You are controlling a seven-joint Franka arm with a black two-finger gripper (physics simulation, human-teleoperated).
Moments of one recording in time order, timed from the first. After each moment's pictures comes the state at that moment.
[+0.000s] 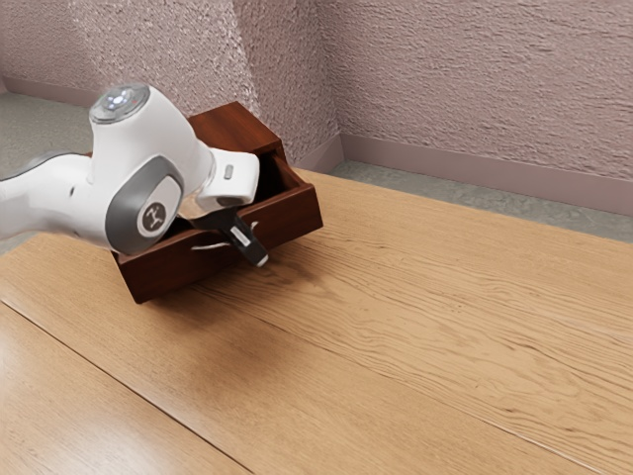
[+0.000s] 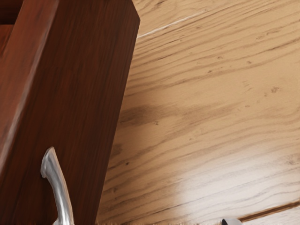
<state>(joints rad) 0.51 -0.05 -0.33 -1.94 0.06 2.34 0.46</state>
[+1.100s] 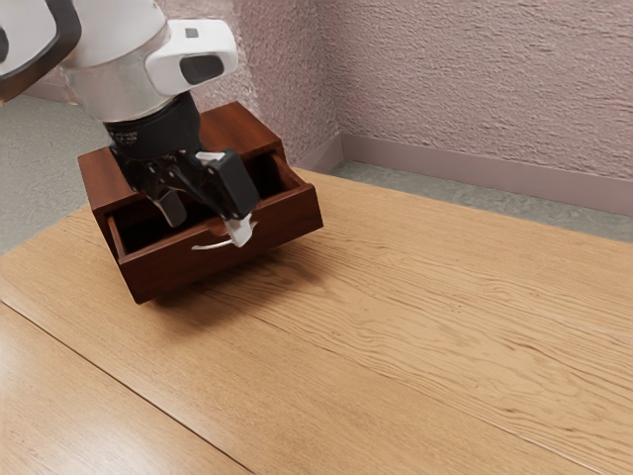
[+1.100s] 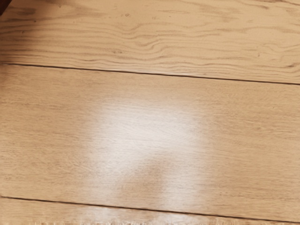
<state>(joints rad) -0.52 -0.27 0.28 -1.57 0.16 1.45 -0.31</state>
